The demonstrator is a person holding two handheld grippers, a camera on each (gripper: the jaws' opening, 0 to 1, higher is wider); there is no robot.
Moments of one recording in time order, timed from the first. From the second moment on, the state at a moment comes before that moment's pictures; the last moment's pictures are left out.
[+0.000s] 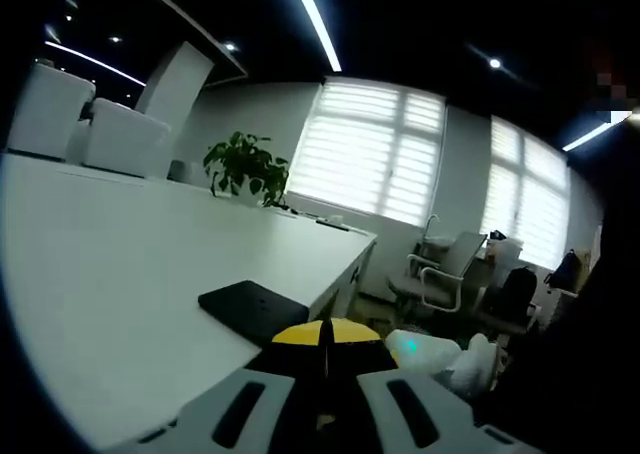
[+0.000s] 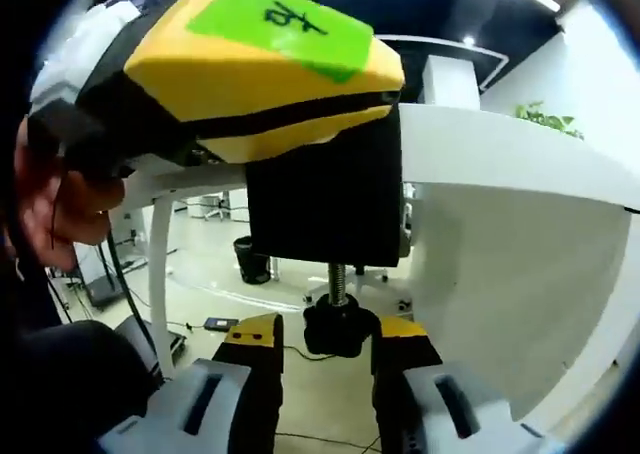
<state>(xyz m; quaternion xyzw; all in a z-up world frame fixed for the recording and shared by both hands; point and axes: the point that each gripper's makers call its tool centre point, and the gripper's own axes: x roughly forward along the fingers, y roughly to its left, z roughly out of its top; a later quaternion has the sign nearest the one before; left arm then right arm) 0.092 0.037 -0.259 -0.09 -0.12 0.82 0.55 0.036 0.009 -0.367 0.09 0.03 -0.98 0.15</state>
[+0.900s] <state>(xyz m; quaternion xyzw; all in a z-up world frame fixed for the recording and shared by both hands) 0.091 0.037 -0.261 -0.10 -0.12 0.82 0.55 0.047 -0.007 -0.370 0.10 0.04 -0.88 0.47</state>
